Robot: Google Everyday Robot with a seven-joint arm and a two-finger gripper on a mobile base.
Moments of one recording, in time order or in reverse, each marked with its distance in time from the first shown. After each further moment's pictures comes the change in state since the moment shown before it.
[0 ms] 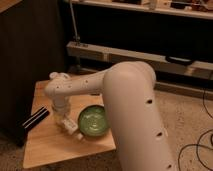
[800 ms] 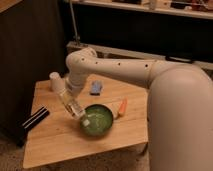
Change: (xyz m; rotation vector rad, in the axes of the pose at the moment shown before) arm 0.019 -0.060 -0.129 -0.077 -0.142 0.007
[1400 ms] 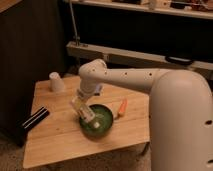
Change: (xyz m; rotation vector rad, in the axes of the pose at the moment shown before) arm 0.049 -0.052 0.068 0.019 0.005 -0.059
